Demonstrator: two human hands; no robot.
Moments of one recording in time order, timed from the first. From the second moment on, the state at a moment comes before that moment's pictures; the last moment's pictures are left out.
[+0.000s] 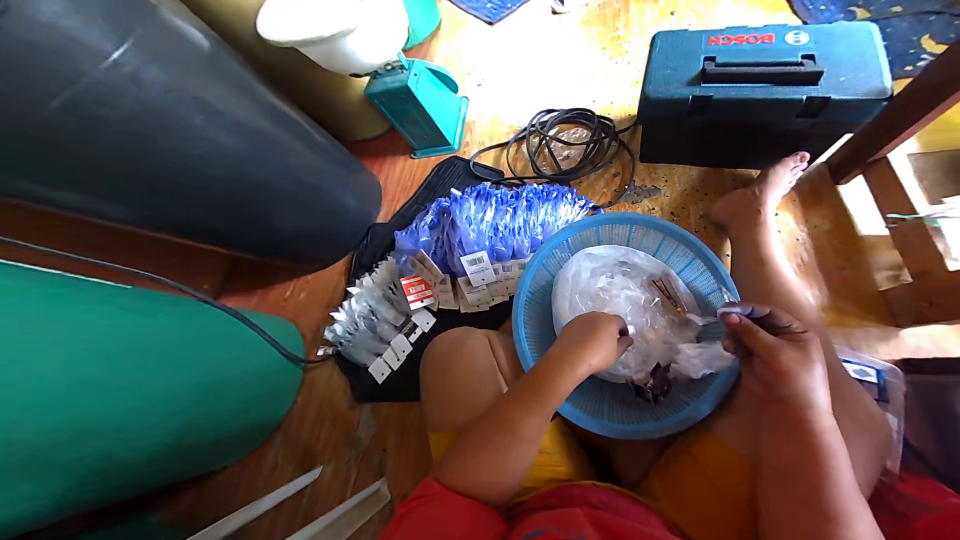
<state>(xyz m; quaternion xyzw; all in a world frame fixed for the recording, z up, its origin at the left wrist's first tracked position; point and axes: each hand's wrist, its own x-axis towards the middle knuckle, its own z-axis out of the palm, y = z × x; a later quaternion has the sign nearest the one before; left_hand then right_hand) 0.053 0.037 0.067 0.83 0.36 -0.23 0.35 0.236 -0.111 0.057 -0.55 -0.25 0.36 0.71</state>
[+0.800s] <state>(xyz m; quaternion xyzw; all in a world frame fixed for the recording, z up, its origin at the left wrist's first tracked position) 0.059 0.040 0.102 0.85 0.21 0.36 0.32 0.232 -0.115 0.056 -0.48 -0.42 0.32 0.70</state>
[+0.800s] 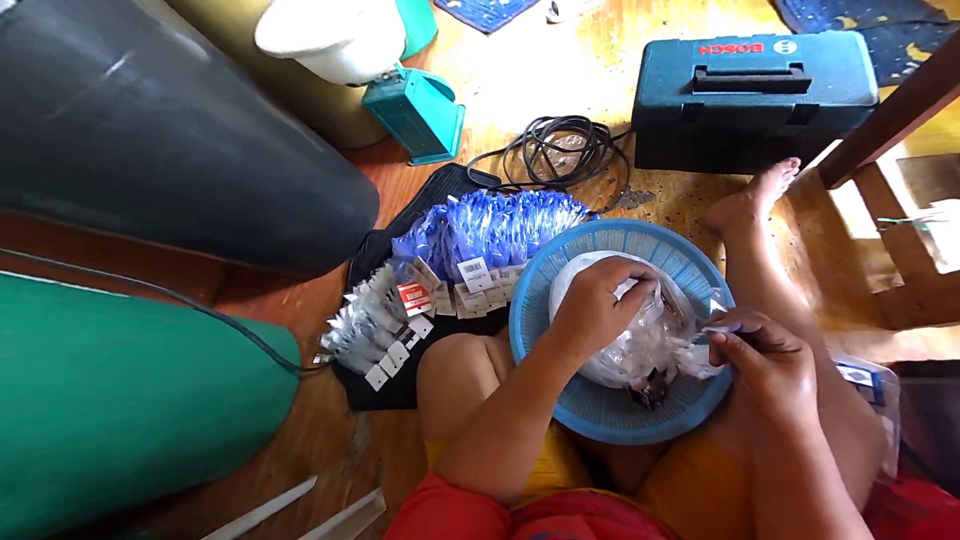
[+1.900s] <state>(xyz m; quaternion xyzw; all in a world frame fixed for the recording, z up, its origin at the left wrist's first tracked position) -0.006 0.023 0.076 0.76 0.48 -0.26 0.34 0.225 -0.107 0.043 -0.53 -0.32 0.34 0.70</state>
